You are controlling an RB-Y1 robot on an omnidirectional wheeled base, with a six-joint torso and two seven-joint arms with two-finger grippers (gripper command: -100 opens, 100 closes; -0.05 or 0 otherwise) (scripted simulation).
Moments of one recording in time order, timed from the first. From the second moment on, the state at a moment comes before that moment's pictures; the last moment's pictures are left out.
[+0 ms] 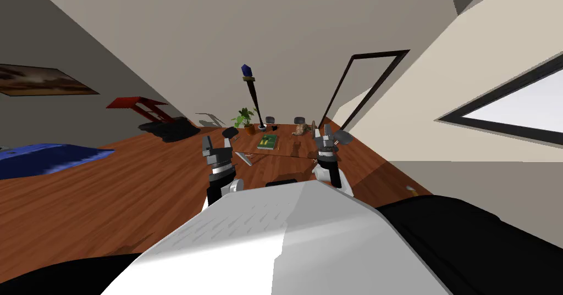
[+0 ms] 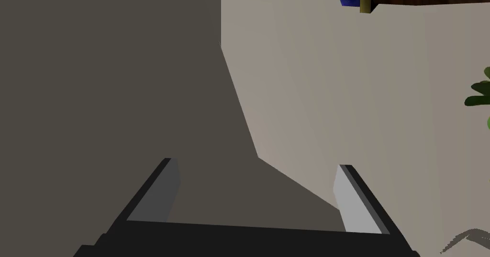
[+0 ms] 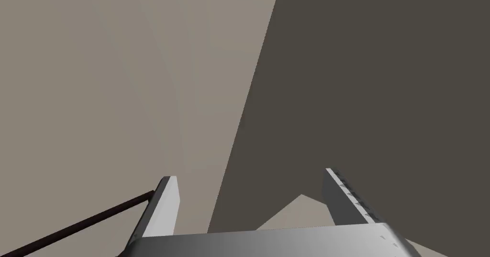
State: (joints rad) left arm 0.53 -0.02 0.02 -2.28 0.04 -0.54 0.05; right arm 0.48 -0.04 -0.06 -2.27 0.09 -0.50 -0.15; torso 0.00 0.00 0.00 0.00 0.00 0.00
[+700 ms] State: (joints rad) left arm 0.53 -0.02 0.02 -2.28 0.04 -0.54 0.05; right arm 0.49 -0.22 -0.08 -2.17 0.25 -0.54 -0.04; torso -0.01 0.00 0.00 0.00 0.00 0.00
